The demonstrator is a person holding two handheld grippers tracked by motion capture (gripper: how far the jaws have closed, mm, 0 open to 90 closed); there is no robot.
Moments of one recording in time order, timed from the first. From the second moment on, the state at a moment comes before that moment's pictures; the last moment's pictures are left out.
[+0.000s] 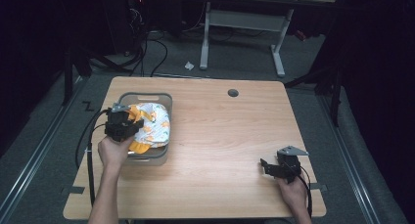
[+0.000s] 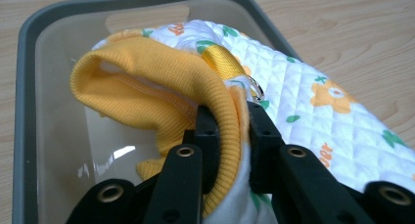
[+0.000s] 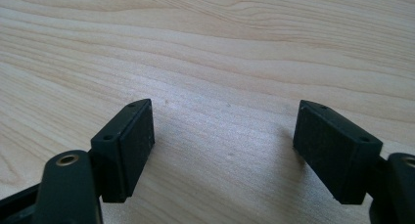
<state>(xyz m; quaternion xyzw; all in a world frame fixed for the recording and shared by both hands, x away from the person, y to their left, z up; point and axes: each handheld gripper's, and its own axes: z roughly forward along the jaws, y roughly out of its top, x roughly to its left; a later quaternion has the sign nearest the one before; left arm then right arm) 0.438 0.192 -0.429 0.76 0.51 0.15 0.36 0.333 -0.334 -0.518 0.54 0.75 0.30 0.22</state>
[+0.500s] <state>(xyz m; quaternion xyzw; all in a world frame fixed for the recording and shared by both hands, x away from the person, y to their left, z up) 0.449 0.186 -0.445 0.78 0.53 0.16 0.30 0.333 -0.334 -0.518 0.54 0.75 0.30 0.22</state>
